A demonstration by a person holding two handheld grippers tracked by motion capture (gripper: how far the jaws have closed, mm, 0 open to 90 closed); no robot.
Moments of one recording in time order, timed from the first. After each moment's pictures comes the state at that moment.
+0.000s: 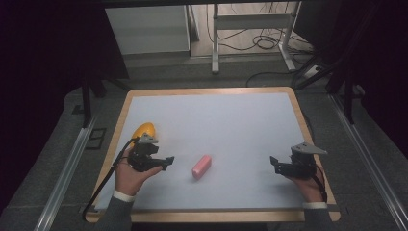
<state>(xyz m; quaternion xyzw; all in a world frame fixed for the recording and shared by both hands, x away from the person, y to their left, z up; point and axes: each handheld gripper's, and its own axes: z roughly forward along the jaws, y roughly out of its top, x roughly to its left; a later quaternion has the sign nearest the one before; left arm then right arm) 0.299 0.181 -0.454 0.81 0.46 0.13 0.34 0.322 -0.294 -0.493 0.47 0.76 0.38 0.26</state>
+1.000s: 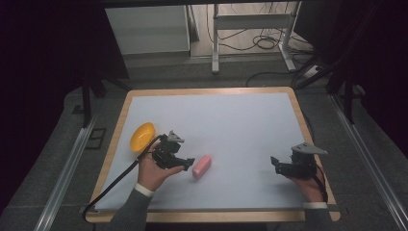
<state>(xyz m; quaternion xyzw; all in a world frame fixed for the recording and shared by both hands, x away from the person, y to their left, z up) 0.317 0.122 -0.461 0.84 0.42 0.11 0.32 0.323 -0.296 -0.495 0.47 0.76 0.37 0.26</state>
